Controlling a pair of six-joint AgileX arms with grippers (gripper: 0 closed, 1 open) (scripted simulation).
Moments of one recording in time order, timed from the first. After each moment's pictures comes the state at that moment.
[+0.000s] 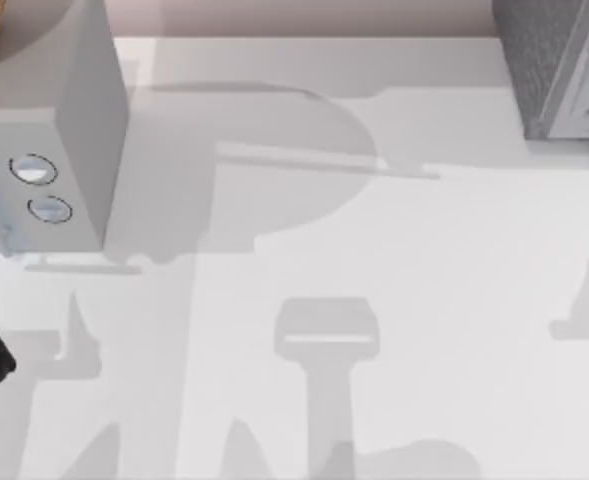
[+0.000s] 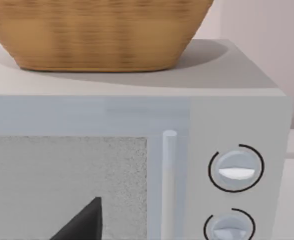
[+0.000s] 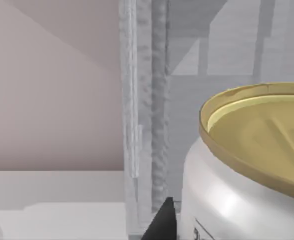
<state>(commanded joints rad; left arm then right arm) 0.00 0.00 0.00 0.00 0.00 0.00 0.04 0.24 0.32 -0.07 0.04 0.01</state>
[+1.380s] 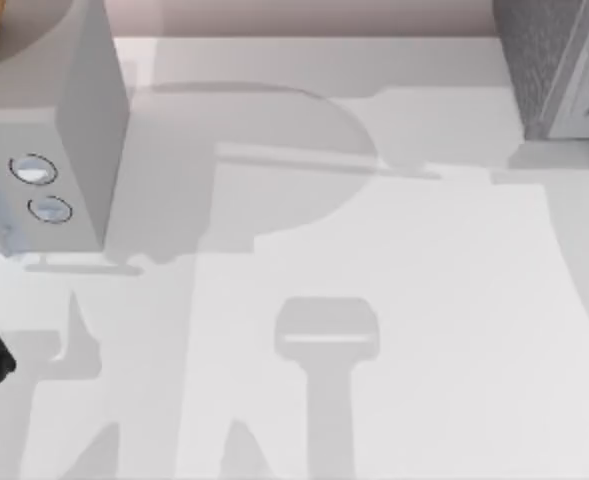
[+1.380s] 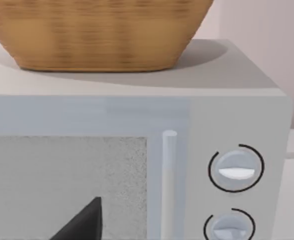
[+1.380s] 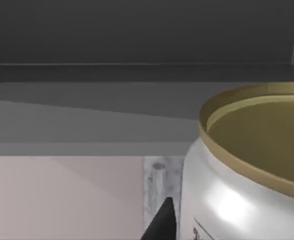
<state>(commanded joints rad) 0.00 0.00 0.00 0.00 0.00 0.00 0.14 1.02 1.36 -0.32 0.15 0.01</state>
